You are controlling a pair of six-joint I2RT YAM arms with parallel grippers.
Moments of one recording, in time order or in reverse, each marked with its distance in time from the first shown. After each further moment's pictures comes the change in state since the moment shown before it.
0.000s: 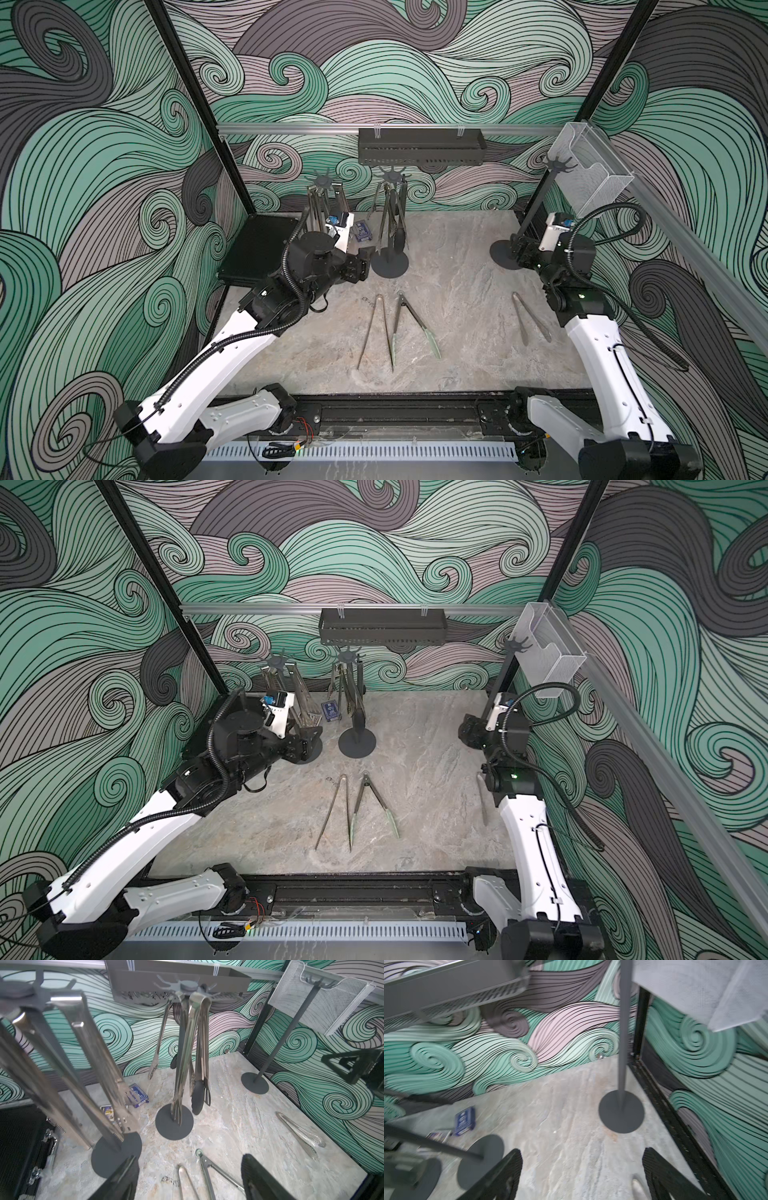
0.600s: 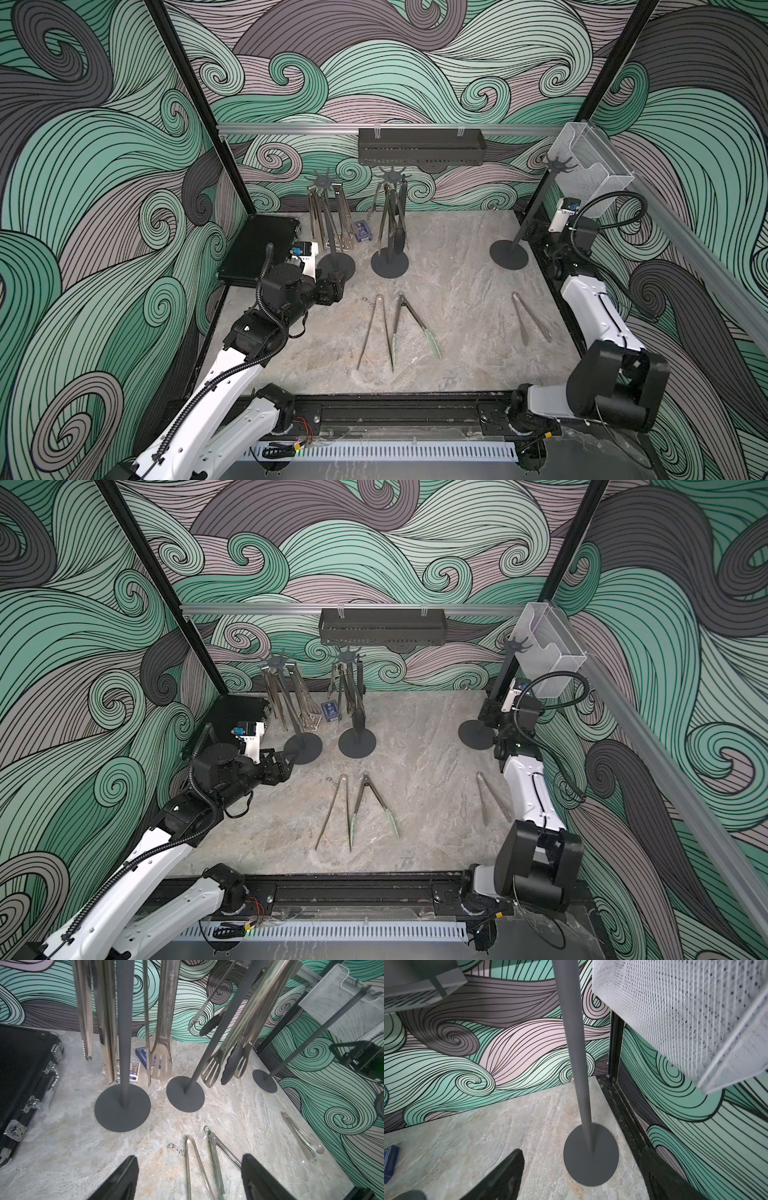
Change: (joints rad) left arm 0.240 -0.238 -0.386 0.127 0.206 -0.137; right arm -0.150 0.377 0.085 0.360 -0.069 -0.139
